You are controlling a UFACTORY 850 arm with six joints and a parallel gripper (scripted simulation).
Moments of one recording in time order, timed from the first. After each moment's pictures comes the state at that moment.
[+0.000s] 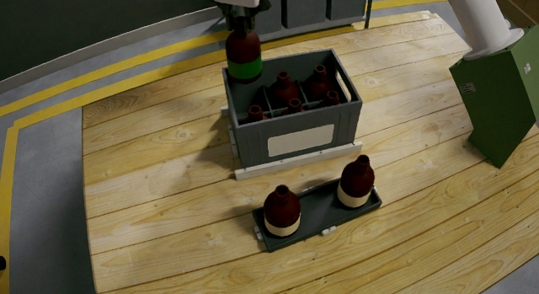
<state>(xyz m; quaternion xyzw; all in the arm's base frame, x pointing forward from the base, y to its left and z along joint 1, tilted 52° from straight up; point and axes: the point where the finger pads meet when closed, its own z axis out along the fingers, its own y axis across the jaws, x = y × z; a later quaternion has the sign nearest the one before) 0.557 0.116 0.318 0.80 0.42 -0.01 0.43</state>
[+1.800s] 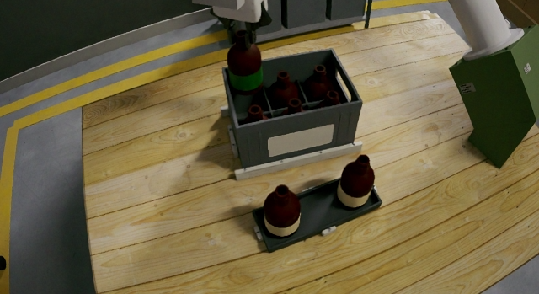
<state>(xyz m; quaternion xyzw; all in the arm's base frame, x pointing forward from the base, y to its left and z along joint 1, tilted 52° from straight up) 0.570 0.090 0.295 0.80 0.42 -0.01 0.43</state>
